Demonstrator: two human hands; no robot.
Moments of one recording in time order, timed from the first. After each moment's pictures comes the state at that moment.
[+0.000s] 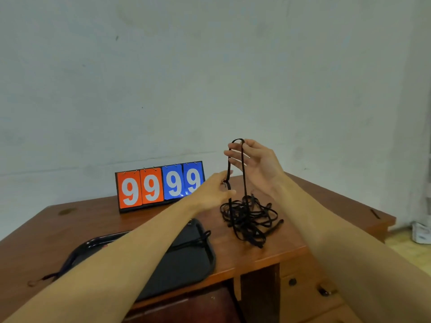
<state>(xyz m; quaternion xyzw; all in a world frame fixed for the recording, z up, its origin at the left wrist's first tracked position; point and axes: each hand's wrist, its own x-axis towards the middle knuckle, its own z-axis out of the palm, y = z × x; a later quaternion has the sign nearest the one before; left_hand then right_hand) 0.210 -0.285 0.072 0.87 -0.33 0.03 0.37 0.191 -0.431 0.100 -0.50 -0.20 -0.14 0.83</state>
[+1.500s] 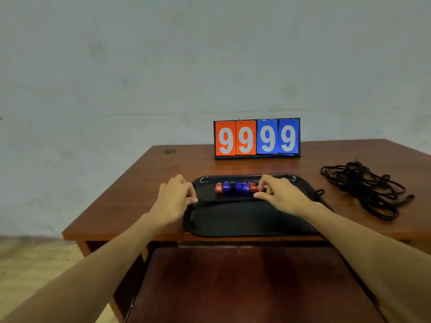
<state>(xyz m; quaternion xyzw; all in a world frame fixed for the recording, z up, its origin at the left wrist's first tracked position) 0.200 0.050 -0.041 0.98 -0.08 0.15 0.13 0.245 -0.233 -0.050 -0.96 -0.17 -0.07 0.20</state>
